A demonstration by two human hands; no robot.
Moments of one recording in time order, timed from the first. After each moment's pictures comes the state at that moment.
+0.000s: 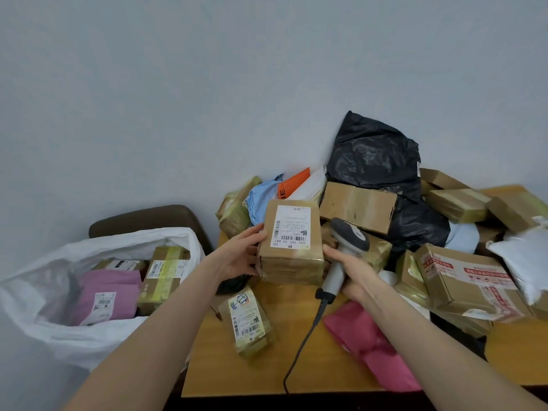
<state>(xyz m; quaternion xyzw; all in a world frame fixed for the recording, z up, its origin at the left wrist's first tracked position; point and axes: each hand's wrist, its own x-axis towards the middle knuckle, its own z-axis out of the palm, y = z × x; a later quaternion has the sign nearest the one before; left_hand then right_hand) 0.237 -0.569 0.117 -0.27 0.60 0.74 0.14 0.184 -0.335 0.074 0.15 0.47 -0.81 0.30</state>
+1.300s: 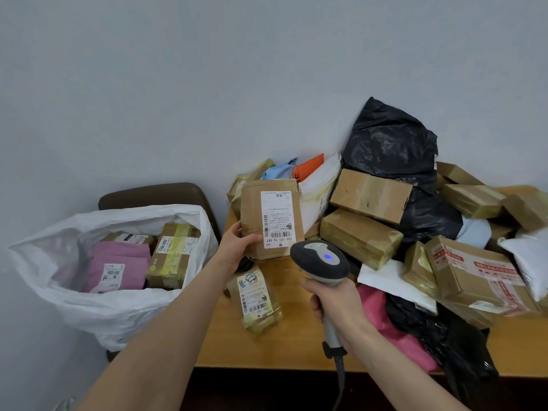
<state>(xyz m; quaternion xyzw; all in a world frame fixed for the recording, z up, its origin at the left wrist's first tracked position) 0.265 -0.601 0.055 -0.30 0.63 0.71 -0.08 0.304 -0.352 0.106 0.03 0.70 -0.65 0.28</state>
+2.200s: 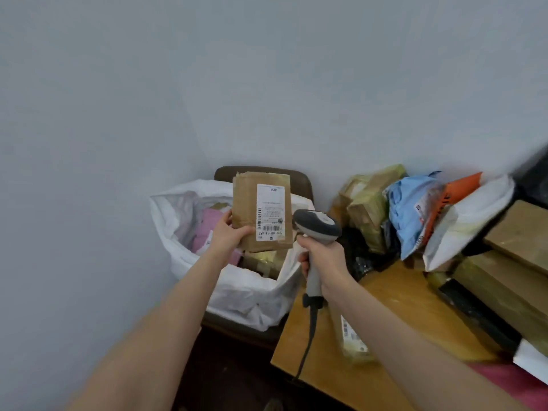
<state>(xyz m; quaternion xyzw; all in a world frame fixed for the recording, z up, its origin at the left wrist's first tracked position) 0.401 -0.790 0.089 -0.44 0.64 0.58 -0.25 0.312 -0.593 0.117 -0.04 0.61 -0.68 0.40</state>
